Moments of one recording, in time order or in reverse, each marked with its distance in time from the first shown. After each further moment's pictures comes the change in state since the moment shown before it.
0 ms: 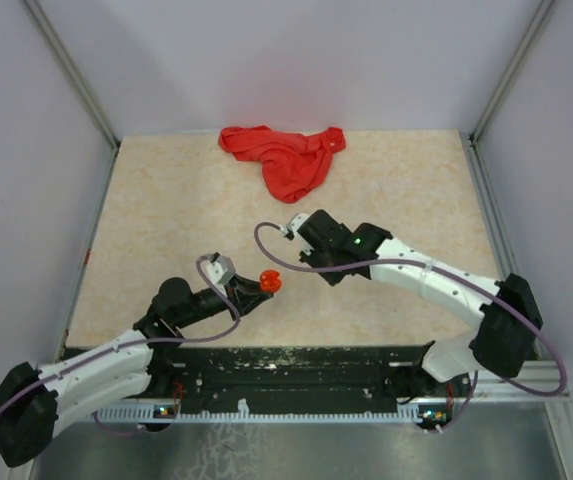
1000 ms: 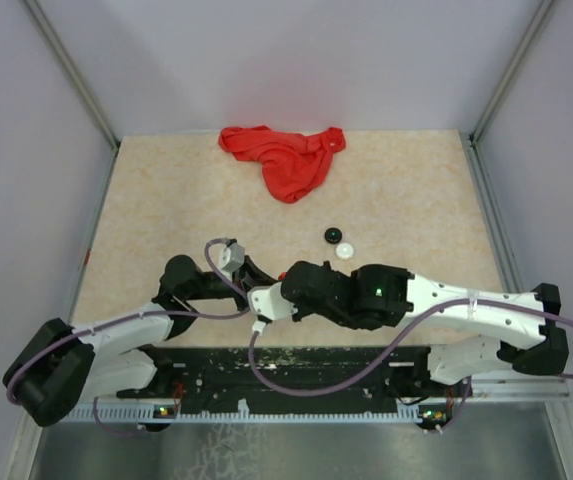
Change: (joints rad) left arm 0.083 0.352 0.144 0.363 0.497 -0.100; right arm 0.471 -0.172 0.174 -0.117 0.300 -0.681
